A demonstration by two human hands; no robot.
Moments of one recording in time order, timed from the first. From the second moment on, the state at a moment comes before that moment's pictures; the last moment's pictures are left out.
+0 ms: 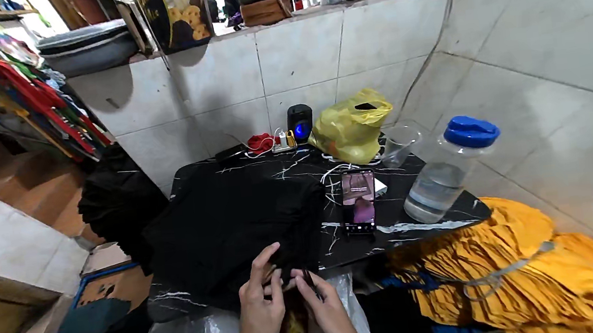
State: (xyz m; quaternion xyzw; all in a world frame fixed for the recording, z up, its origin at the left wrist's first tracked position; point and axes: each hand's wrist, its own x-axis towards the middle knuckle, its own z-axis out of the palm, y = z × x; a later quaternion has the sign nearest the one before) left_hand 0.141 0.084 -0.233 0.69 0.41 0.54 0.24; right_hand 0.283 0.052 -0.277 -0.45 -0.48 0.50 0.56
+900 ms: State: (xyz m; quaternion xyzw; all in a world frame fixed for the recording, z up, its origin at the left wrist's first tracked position) left_hand 0.133 0.053 -0.238 0.65 0.39 0.62 0.19; right_hand 0.271 0.037 -0.261 -0.43 -0.53 0.49 0.55
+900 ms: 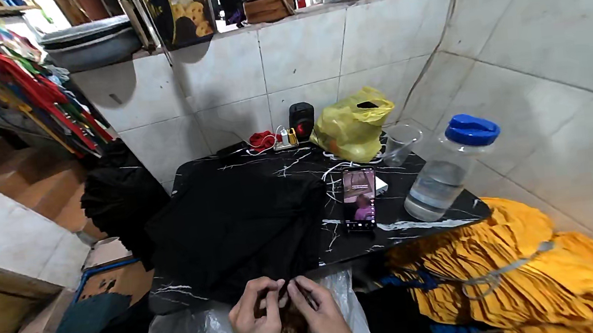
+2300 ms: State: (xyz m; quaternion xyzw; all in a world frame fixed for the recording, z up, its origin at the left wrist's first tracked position) left_hand 0.150 0.053 -0.243 0.56 0.38 0.65 0.35; right_hand 0.282 0.033 -0.292 -0.41 -0.51 0.52 0.54
